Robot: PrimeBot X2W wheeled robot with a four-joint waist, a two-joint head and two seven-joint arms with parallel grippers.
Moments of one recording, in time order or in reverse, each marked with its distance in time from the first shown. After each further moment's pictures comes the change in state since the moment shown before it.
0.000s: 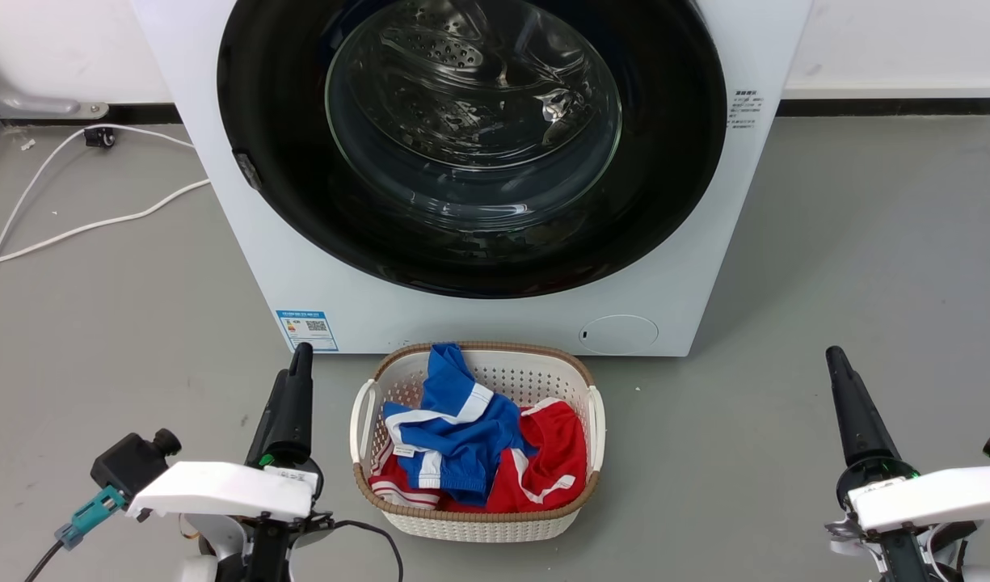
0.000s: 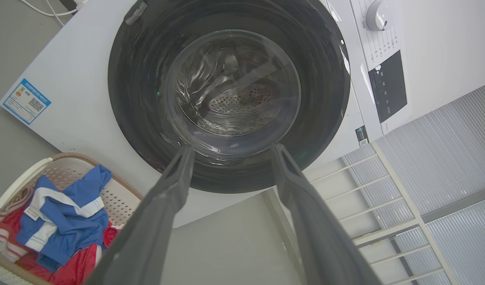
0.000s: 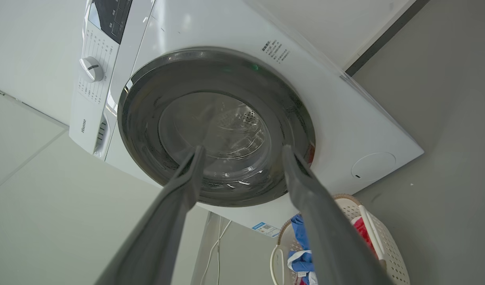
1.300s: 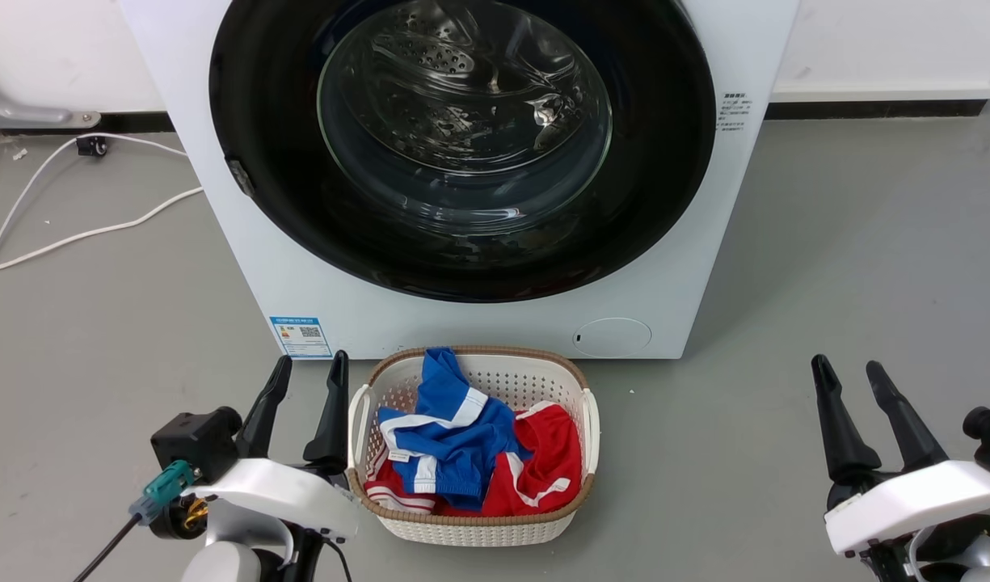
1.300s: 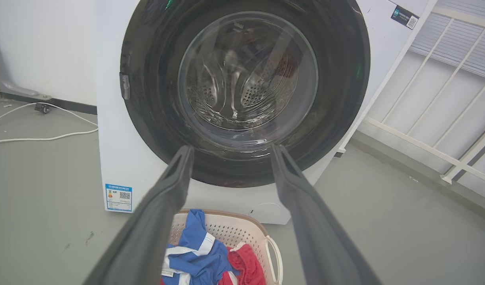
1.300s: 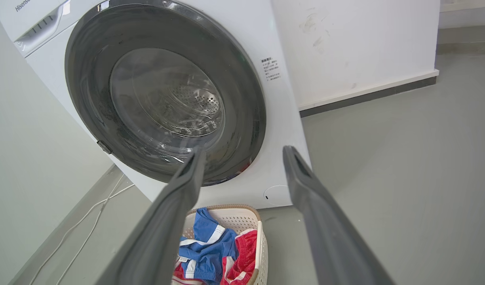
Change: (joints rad) left arm -0.024 0.055 -0.075 0.049 0.671 0.015 -0.114; right arm 0.045 0.002 -0.021 -0.153 -0.620 0.000 0.077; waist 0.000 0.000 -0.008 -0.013
